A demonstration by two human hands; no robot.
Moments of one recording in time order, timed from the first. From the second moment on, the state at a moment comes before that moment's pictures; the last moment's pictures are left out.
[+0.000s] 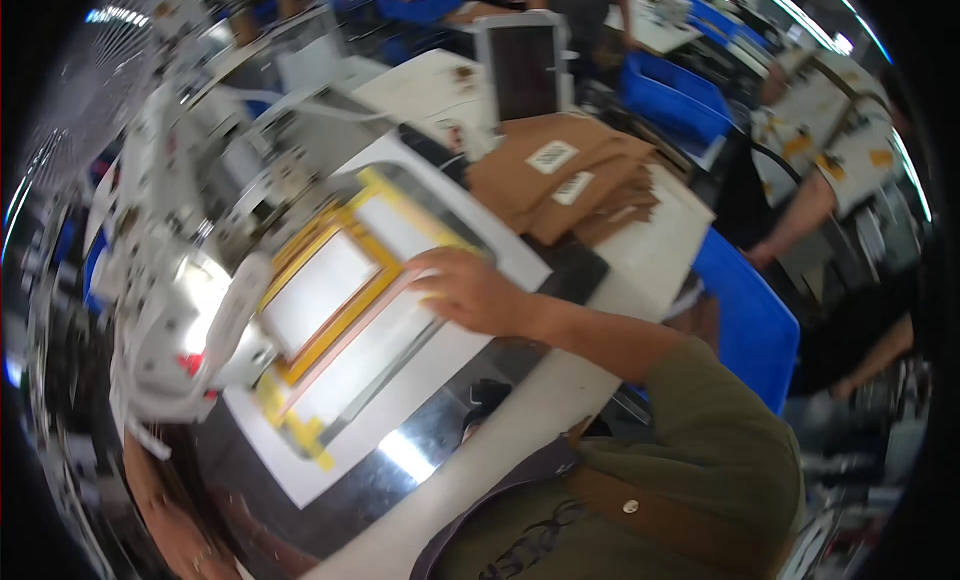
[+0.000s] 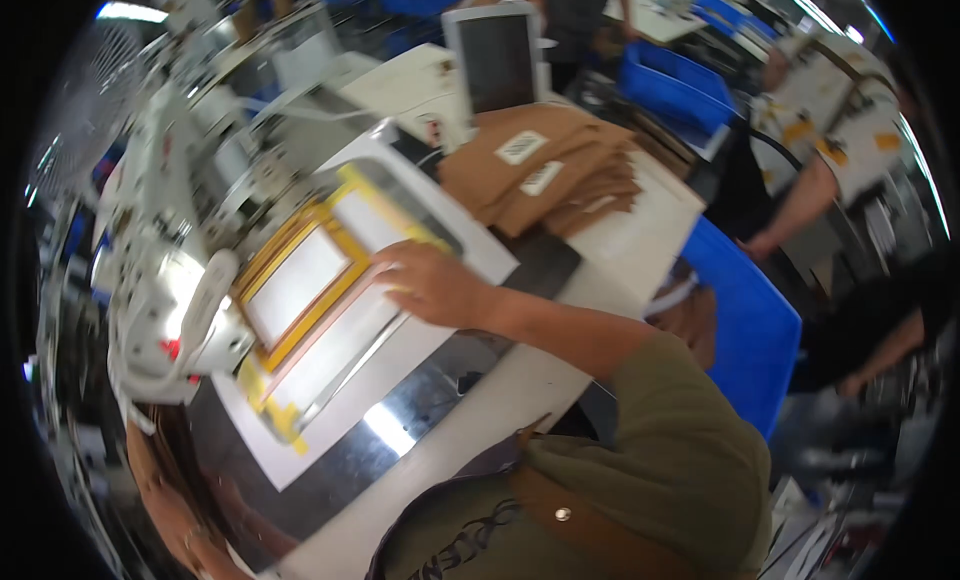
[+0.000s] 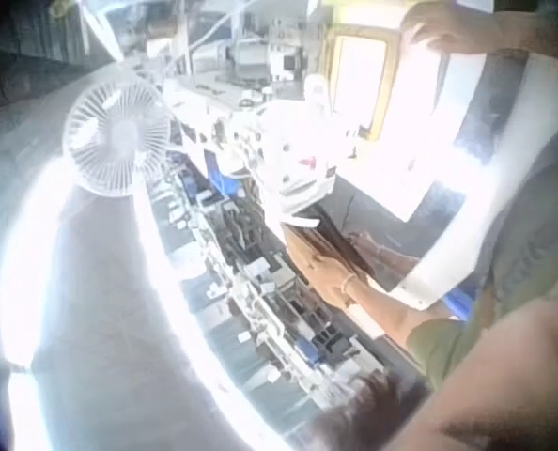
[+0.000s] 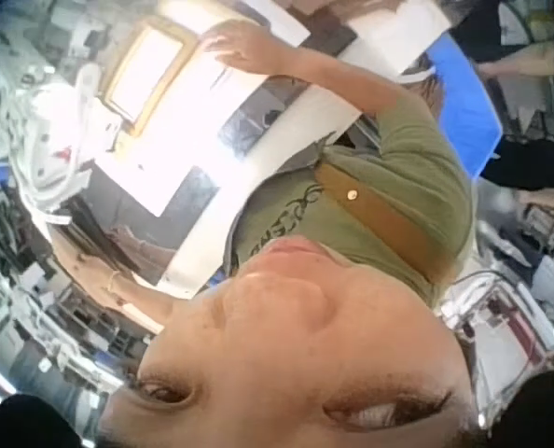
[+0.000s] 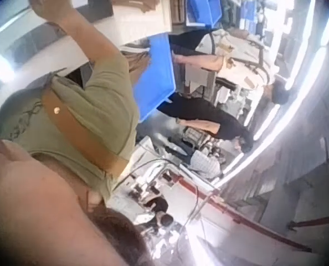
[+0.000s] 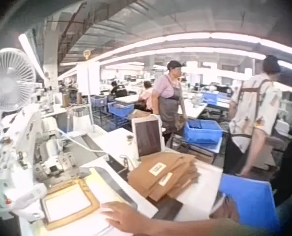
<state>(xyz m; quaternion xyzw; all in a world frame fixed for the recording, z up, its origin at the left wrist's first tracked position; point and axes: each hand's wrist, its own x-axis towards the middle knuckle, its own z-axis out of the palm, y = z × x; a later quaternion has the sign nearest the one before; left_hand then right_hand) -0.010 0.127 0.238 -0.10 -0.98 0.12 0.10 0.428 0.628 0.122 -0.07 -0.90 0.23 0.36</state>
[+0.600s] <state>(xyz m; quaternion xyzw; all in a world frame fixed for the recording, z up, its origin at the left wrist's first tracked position) -0.086 0.244 0.231 -0.44 -0.88 0.02 0.16 0.503 0.540 0.321 0.24 -0.56 0.26 0.75</state>
